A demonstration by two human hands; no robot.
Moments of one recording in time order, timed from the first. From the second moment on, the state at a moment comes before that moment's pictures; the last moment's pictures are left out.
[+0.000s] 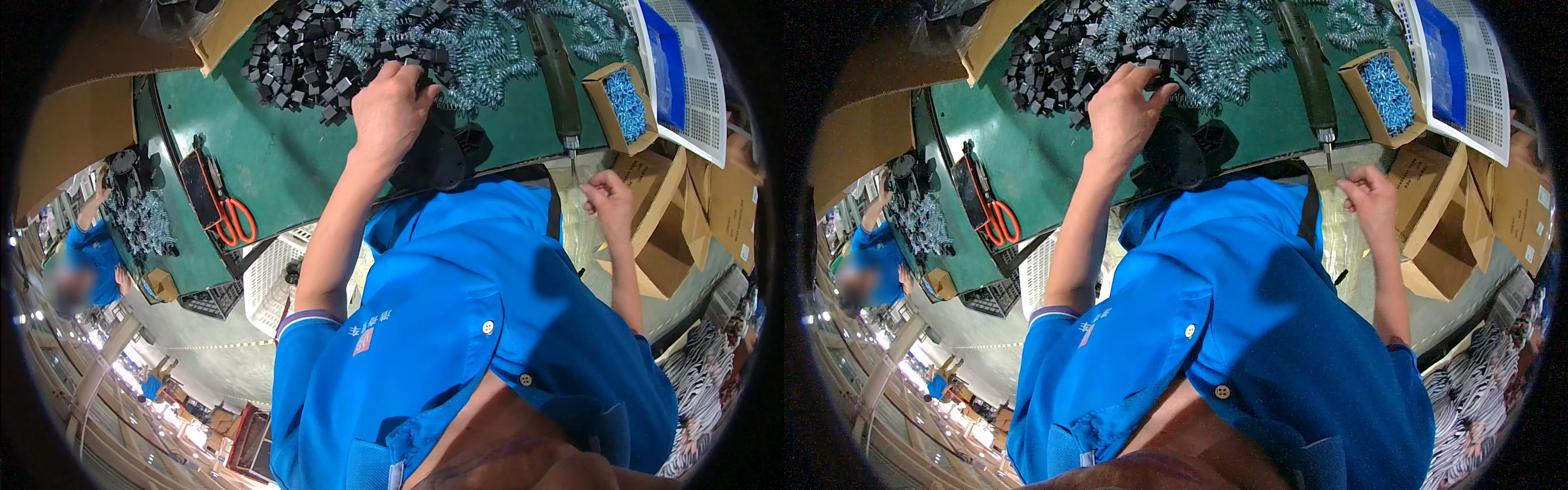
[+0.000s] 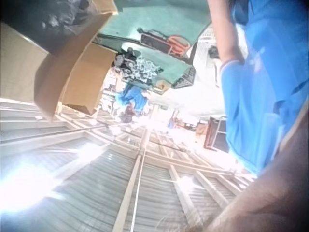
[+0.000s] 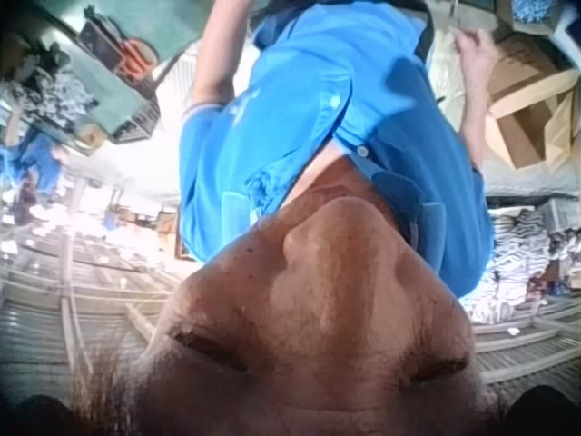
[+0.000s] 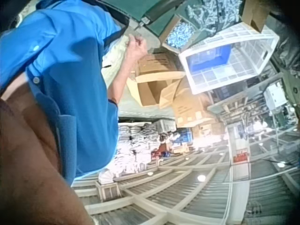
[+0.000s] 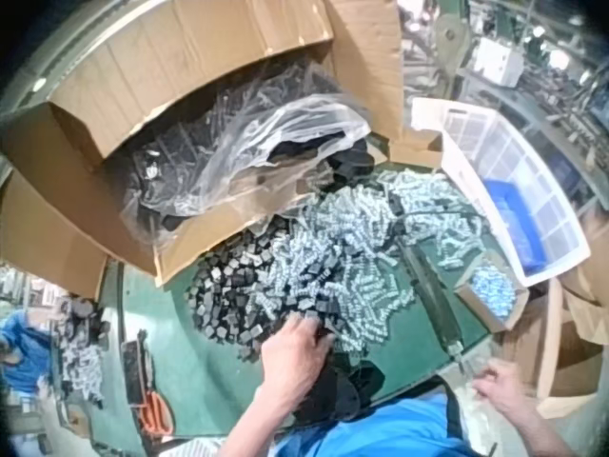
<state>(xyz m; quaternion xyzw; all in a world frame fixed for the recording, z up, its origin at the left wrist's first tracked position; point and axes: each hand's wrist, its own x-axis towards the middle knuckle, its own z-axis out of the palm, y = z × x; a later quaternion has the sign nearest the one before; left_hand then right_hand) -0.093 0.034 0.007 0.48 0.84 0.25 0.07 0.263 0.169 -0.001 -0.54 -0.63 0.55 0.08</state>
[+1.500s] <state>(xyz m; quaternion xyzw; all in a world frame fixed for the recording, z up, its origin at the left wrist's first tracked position) -0.117 -0.015 -0.008 0.54 0.81 0.23 0.00 0.226 0.154 -0.005 -0.50 -0.74 0.43 0.14</state>
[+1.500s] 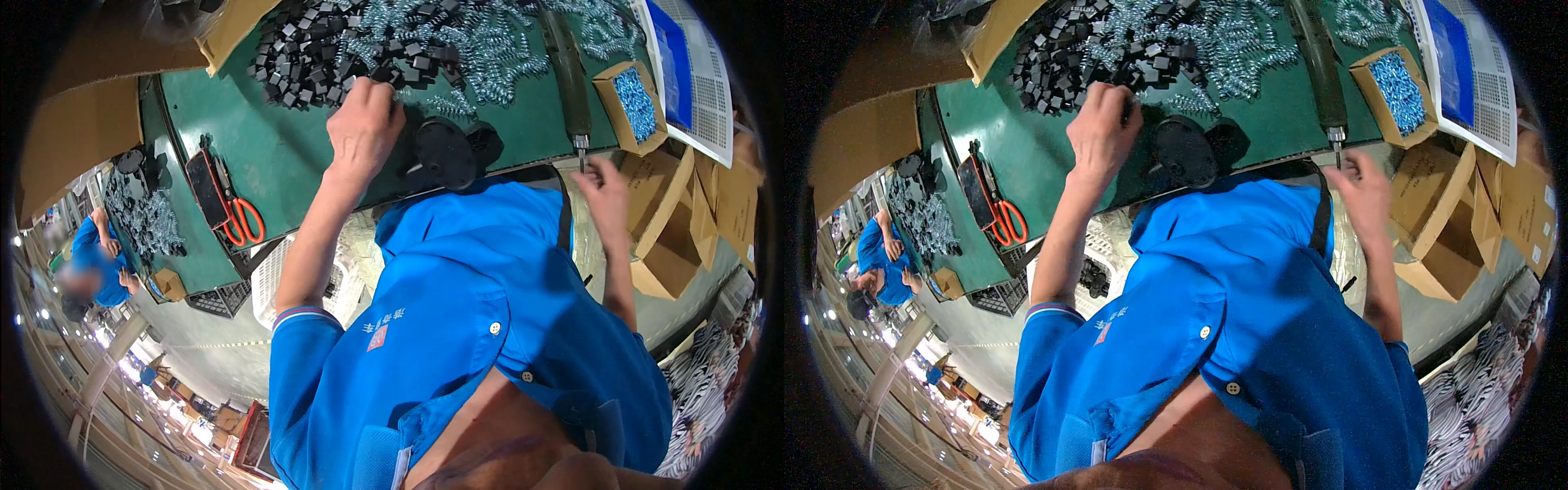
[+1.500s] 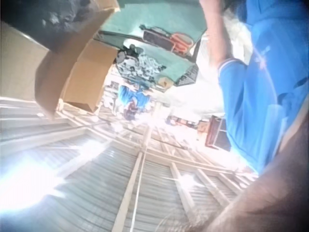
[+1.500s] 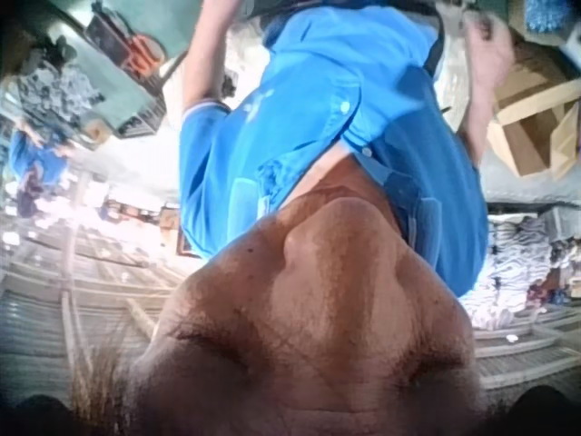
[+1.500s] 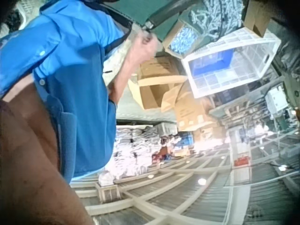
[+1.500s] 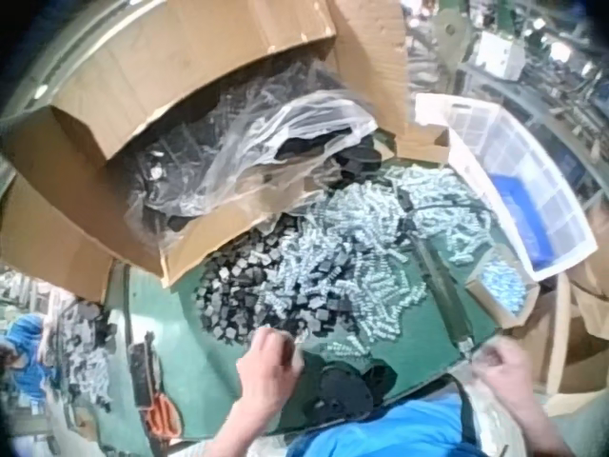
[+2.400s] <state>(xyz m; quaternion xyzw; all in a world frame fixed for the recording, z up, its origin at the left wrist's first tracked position) -0.063 -0.021 0.025 0.24 0.63 0.63 0.40 0.096 0.133 0.013 -0.19 -0.88 0.41 0.17</state>
